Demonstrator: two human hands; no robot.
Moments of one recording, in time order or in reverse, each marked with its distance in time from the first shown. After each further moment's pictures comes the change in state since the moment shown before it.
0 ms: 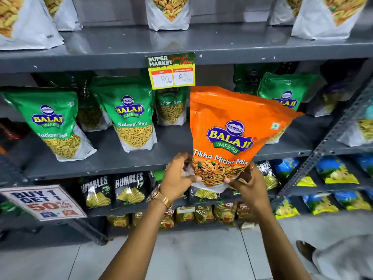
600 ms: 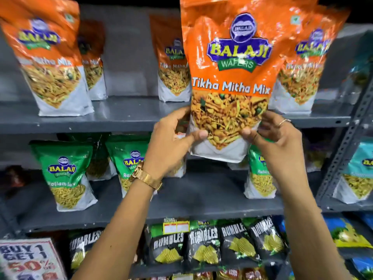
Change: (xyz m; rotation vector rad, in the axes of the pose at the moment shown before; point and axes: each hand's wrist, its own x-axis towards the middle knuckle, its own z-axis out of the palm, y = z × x) left_hand 0.023 0.201 -0.106 -0.001 0.314 0.546; right_hand 0.020 -0.226 -0.052 0.192 0.105 -0.614
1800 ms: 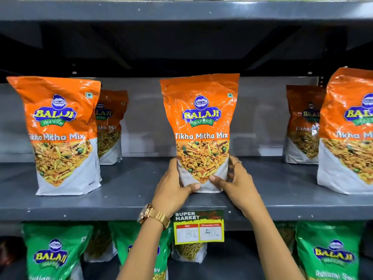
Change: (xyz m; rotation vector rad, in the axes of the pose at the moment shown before) left_hand 0.133 -0.116 -0.020 0.228 -0.010 -0.231; right_hand 0.163 0.090 0.136 -0.119 -0.269 0.022
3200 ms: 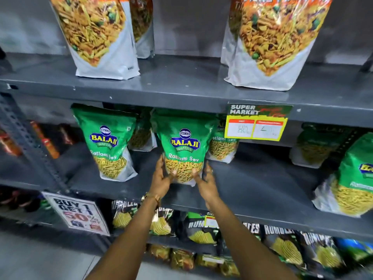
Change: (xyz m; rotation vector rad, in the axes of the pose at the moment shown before) left_hand -0.168 -0.259 0.031 -0.381 0.135 -0.555; right_hand -0.177 0.157 0.221 0.337 -0.235 0.645
